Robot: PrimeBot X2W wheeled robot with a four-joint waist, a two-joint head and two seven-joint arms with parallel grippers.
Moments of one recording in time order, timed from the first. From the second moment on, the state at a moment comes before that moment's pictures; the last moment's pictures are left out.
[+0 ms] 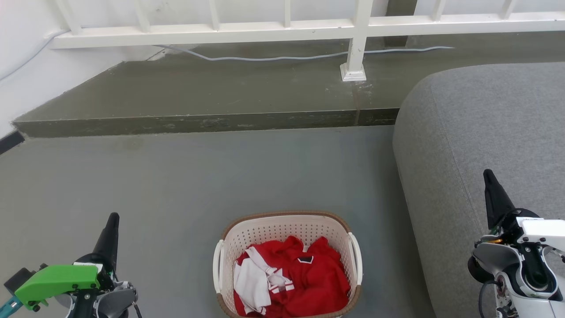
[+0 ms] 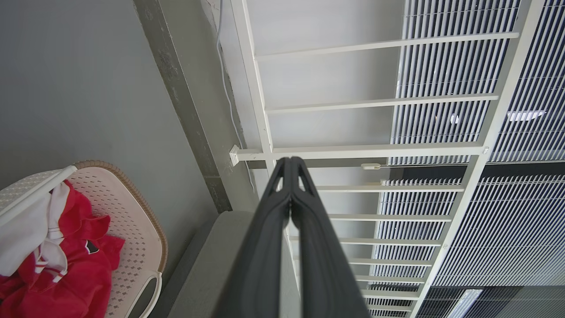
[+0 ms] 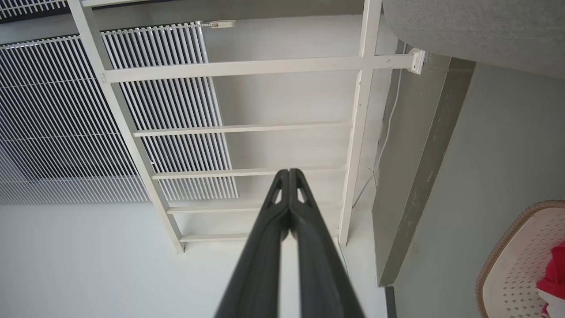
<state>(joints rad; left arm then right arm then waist) -0.06 0.04 0.08 0.28 -1.60 -0.12 0.11 -0.08 -0.04 -0.14 0.29 1.60 0.11 0.11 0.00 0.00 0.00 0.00</state>
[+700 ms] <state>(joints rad) -0.06 0.04 0.08 0.28 -1.60 -0.12 0.11 -0.08 -0.04 -0.14 0.29 1.60 0.11 0.11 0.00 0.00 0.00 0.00</state>
